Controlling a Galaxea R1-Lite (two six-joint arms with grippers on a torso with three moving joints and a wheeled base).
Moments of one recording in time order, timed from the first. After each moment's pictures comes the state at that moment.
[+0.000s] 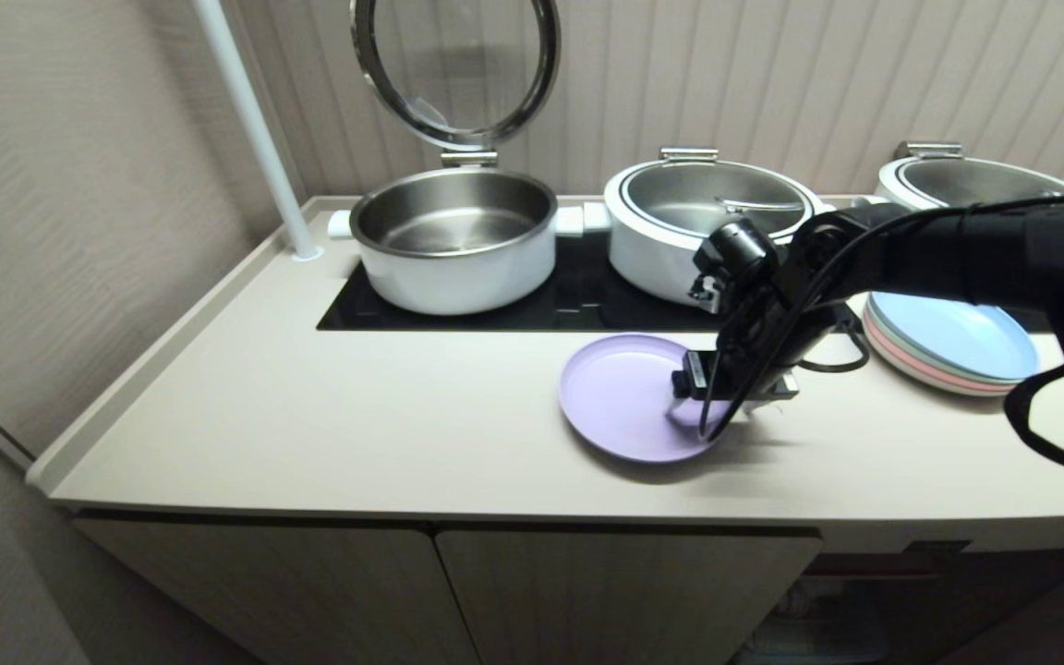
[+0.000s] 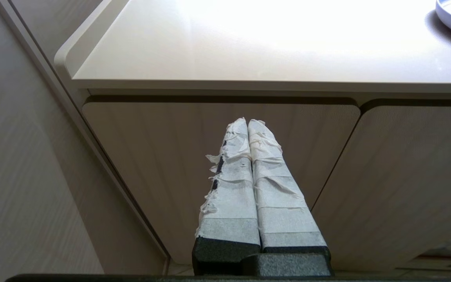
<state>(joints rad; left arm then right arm) 0.00 0.00 0.00 0.00 0.01 0.00 0.41 2.20 -1.96 0.82 -0.07 0.30</state>
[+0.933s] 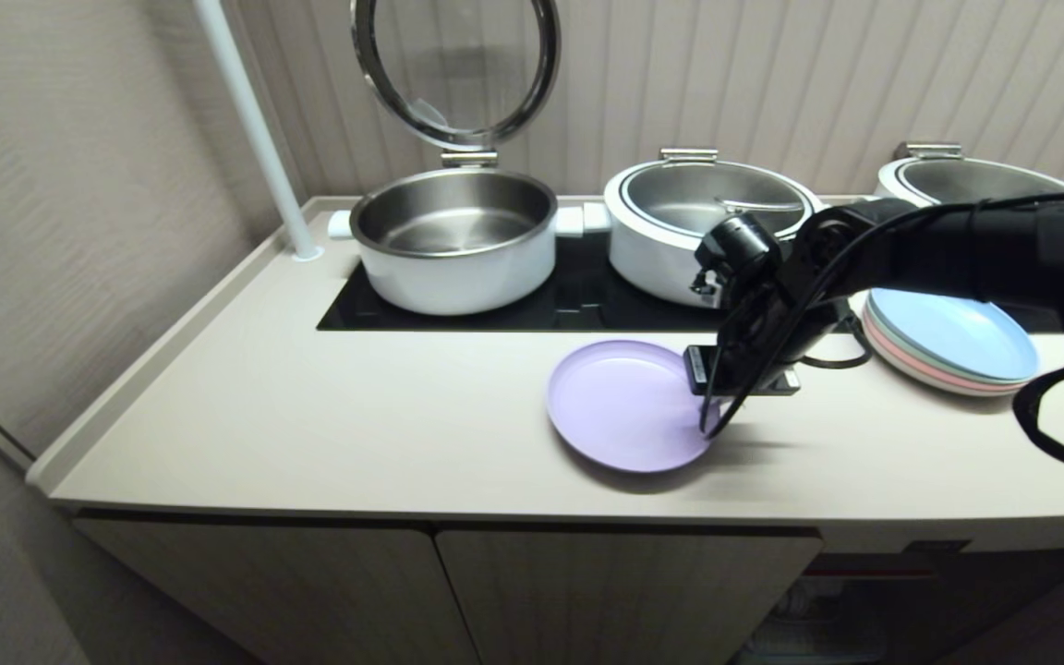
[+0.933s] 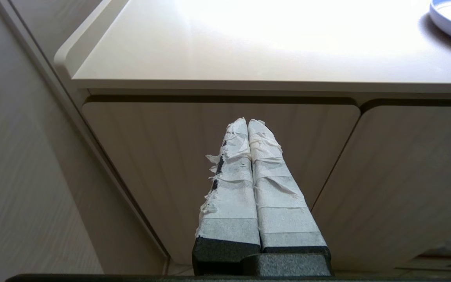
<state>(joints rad) 0.00 0.00 0.00 0.00 0.01 0.00 0.41 2.20 -1.96 0.82 -0.09 0.31</state>
